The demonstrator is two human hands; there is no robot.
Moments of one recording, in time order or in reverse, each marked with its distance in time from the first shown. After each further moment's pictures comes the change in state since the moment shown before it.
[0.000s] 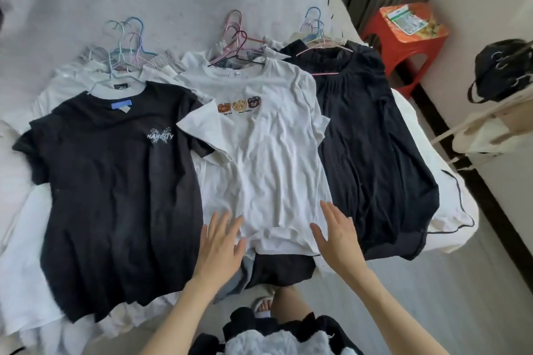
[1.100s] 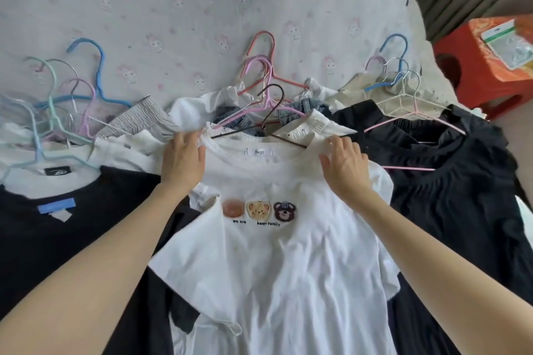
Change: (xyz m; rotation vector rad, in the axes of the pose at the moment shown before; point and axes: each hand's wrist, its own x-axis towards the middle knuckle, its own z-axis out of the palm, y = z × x) left_hand 0.496 -0.138 -0.169 0.059 0.364 -0.135; right_hand 0.518 -0.100 0.003 -0.336 0.093 -0.070
